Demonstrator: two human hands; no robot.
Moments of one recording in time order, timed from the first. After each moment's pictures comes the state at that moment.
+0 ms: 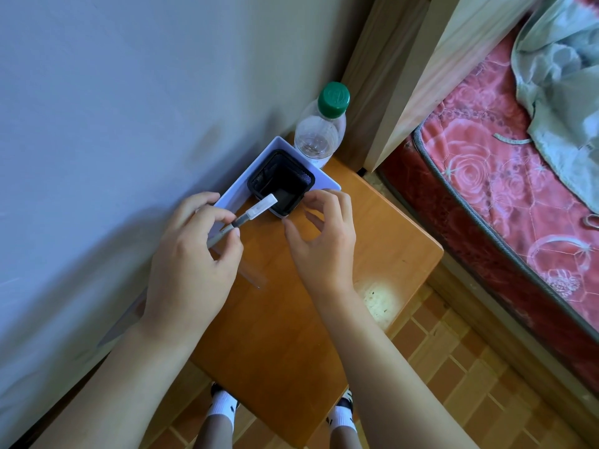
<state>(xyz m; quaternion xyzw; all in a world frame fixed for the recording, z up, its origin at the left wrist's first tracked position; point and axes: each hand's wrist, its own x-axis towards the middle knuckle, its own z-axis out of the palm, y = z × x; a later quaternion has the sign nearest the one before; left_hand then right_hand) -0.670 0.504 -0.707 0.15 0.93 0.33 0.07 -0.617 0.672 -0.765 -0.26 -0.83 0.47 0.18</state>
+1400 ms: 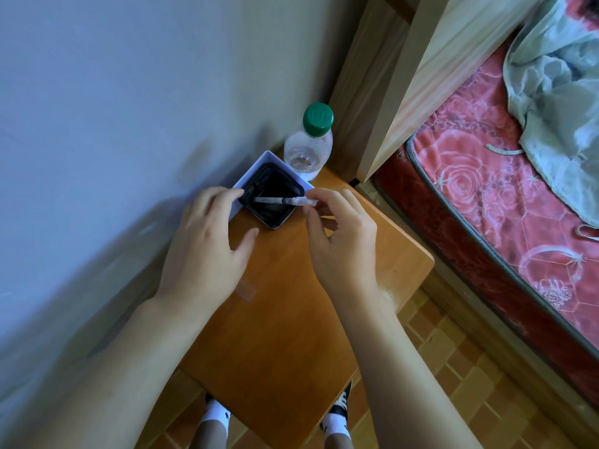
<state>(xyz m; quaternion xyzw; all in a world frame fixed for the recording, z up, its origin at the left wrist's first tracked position) -0.693 0.533 -0.719 0.19 0.93 0.28 0.12 -0.622 0.711 -0.726 -0.21 -0.86 0.44 0.17</state>
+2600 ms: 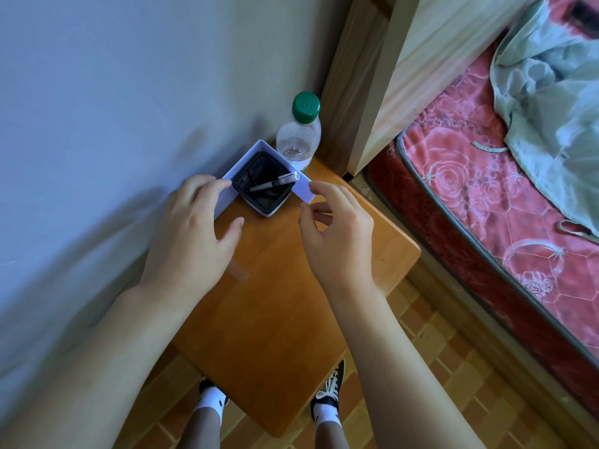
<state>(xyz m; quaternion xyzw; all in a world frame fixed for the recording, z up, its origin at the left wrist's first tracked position) -0.680 0.526 -0.698 0.19 0.94 0.26 0.10 -0.603 0.708 -0.706 -0.24 -0.87 0.40 0.18</state>
